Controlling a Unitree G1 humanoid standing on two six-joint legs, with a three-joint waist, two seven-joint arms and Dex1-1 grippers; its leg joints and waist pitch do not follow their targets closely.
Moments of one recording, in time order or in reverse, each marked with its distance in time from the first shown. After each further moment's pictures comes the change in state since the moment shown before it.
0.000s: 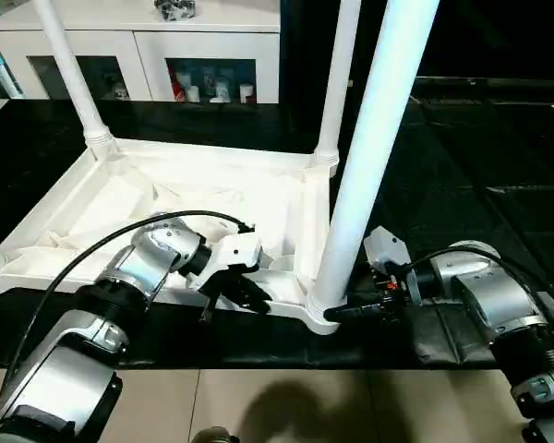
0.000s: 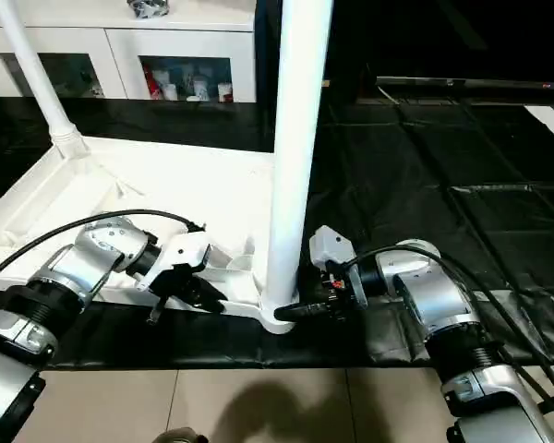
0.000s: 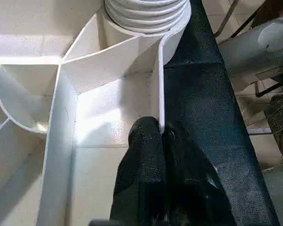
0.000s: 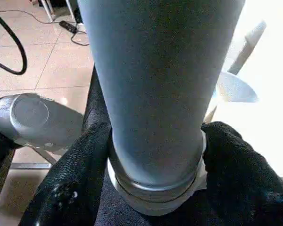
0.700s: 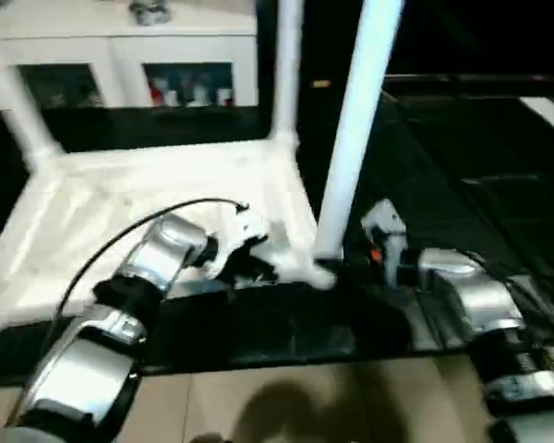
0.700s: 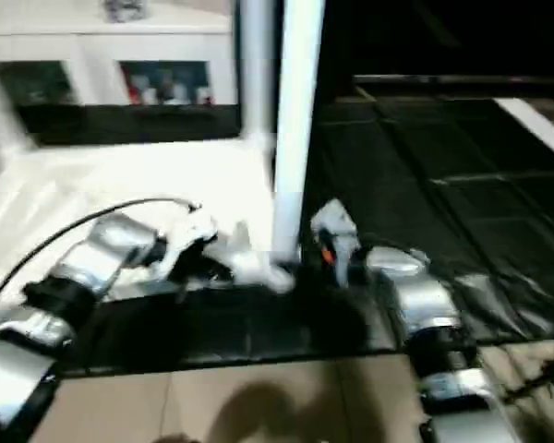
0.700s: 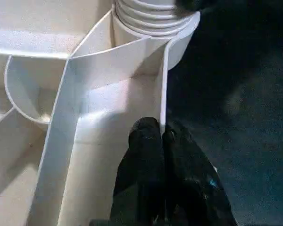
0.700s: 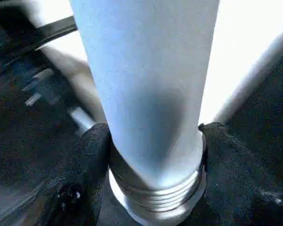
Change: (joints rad) left arm -0.049 -0.134 0.113 0.064 0.019 0.294 0.375; right arm 0.003 0.229 -0.195 0.026 -0.023 0.212 -0.596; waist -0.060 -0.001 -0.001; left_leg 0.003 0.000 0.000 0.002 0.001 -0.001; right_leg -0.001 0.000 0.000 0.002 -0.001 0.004
